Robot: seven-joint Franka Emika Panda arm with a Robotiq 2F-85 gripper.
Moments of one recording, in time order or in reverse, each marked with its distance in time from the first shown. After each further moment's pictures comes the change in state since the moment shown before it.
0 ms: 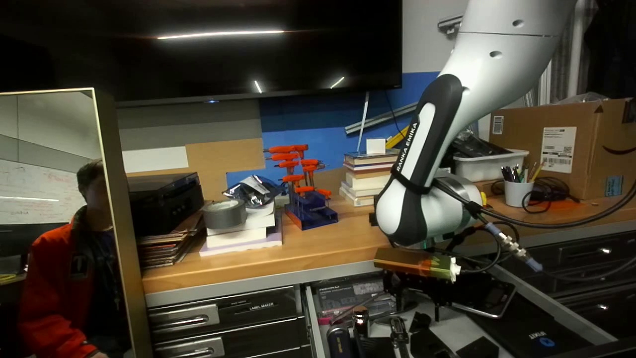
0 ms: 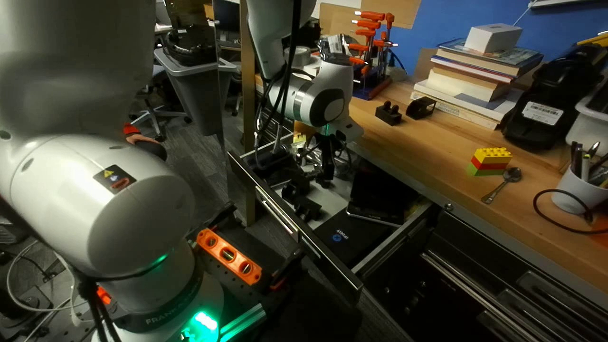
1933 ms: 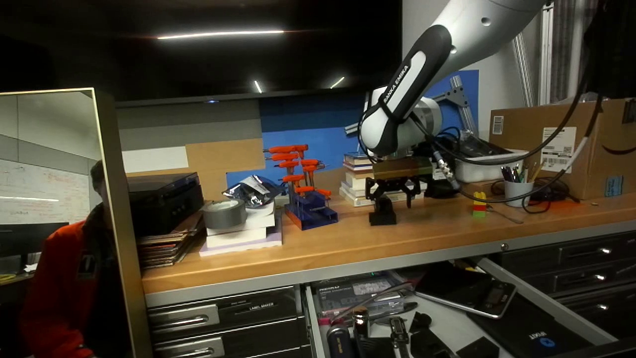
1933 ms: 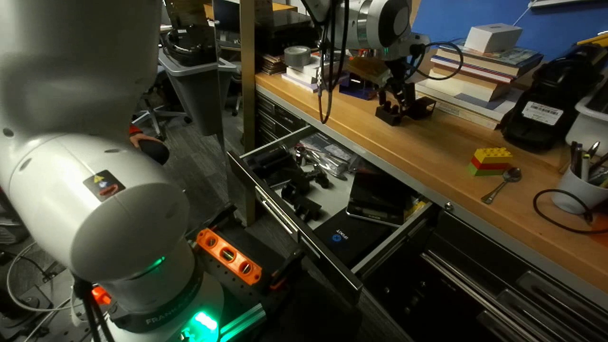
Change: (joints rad) arm -0.090 0.018 -0.045 0.538 -0.223 -0.270 -0.384
